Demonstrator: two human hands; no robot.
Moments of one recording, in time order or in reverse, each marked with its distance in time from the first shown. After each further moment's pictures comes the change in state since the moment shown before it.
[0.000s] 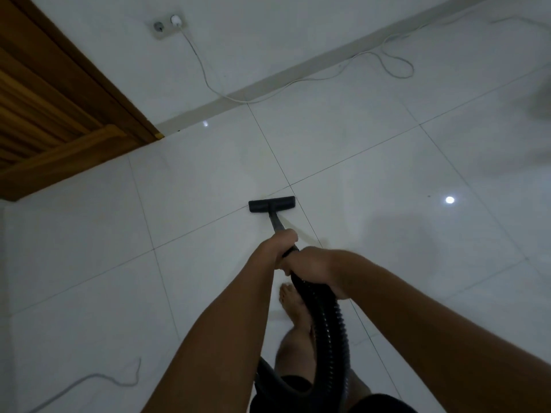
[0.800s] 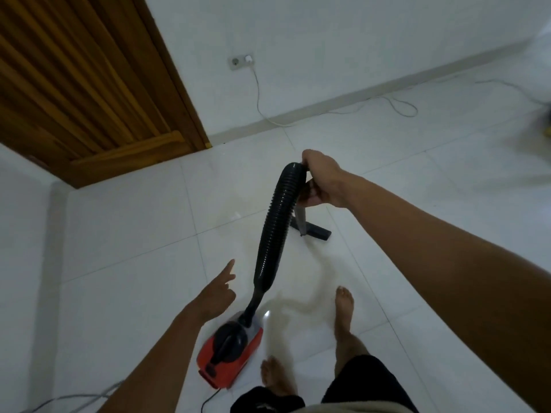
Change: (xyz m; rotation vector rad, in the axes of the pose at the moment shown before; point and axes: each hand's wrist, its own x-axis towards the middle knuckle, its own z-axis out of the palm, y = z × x) left_hand -0.196 -0.398 -0.152 0.063 0.102 0.389; right_hand -0.141 -0.002 0.205 0.183 0.282 -0.683
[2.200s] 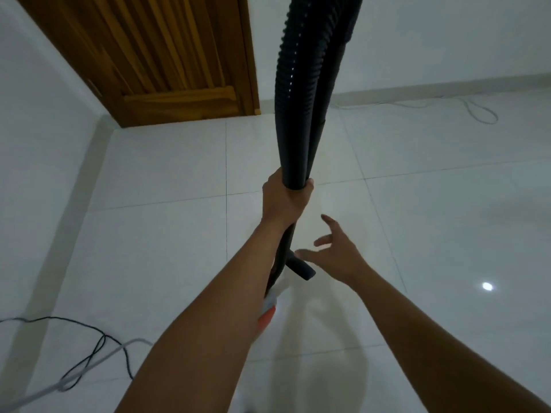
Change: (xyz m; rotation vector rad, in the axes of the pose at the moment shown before) left_hand 0.077 0.002 0.047 -0.232 0.797 0.500; right_hand 0.035 0.304 0.114 -0.505 -0.063 -0.134
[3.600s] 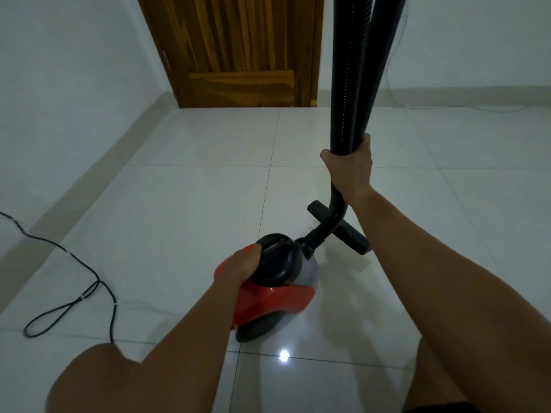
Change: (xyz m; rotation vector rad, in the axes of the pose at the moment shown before) left_hand -0.166 -0.476 -0.016 0.235 -0.164 -0.672; right_hand 0.165 0.135 0.225 0.334 0.499 -0.551
